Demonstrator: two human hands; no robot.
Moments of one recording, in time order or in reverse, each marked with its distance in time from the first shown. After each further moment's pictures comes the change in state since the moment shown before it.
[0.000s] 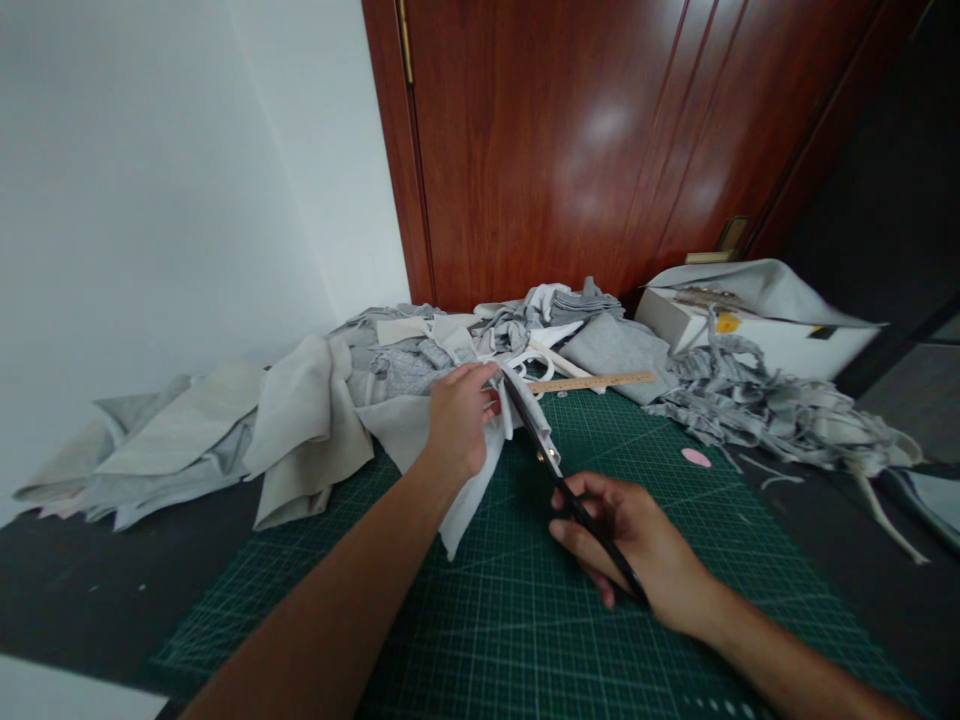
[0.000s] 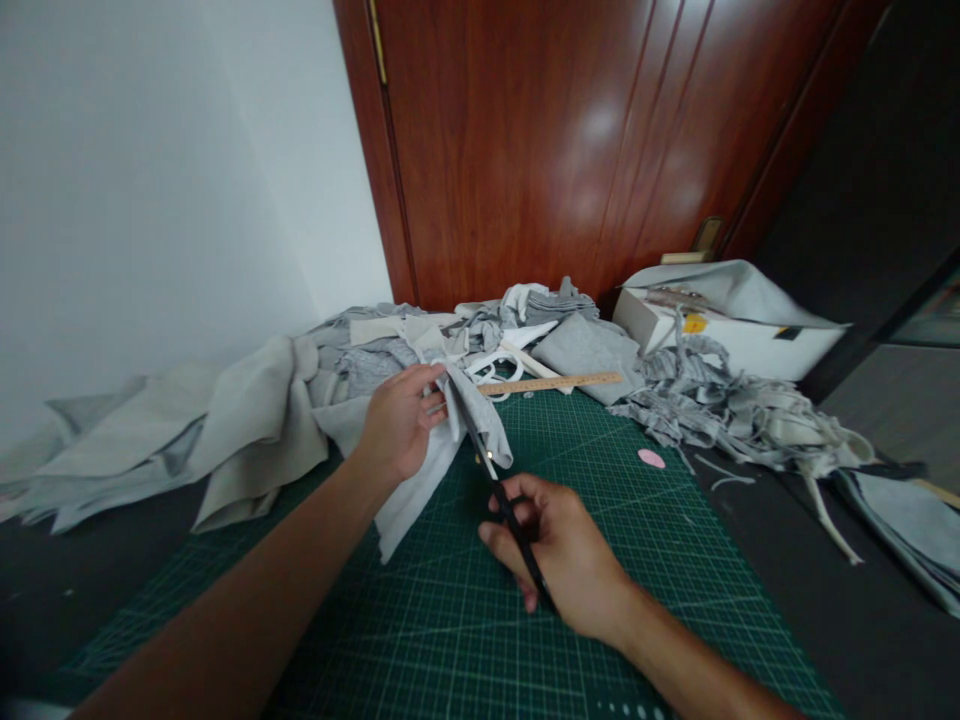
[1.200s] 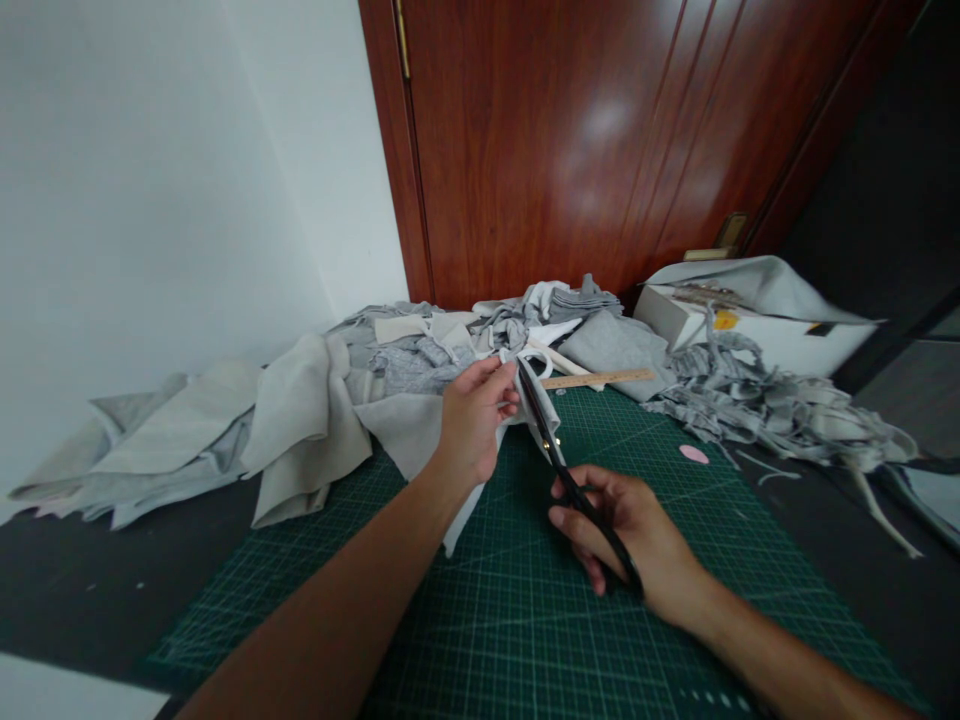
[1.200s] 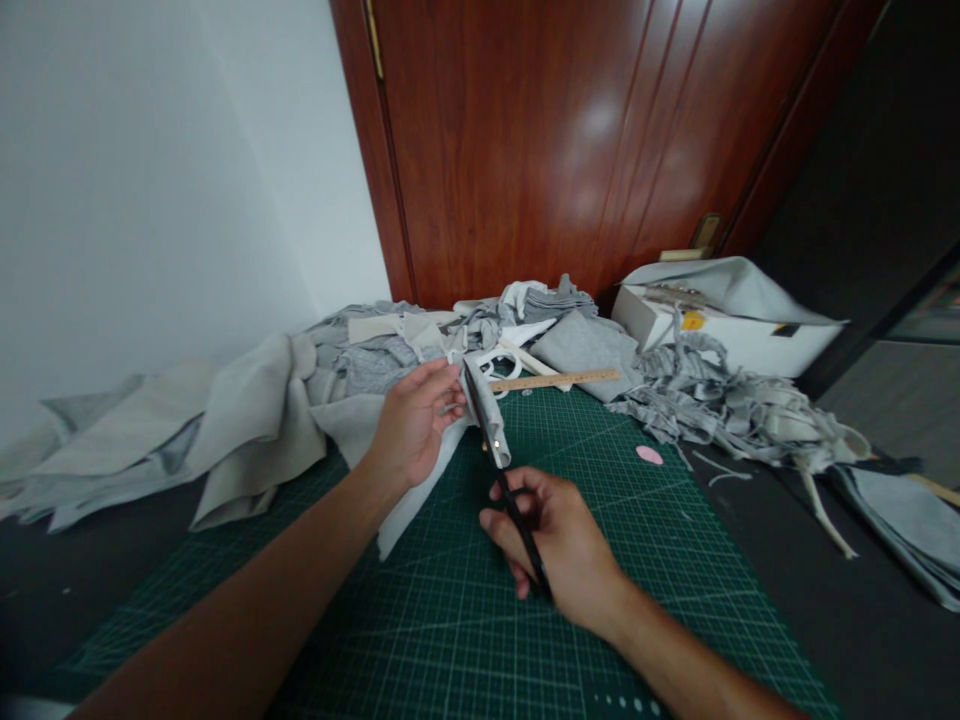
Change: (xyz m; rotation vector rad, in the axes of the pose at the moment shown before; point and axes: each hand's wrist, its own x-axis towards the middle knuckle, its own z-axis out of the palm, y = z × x) left_hand -0.009 -0.013 0.004 0.025 -0.128 0.044; right_hand 0.002 0.002 0.002 0.070 0.064 -0.028
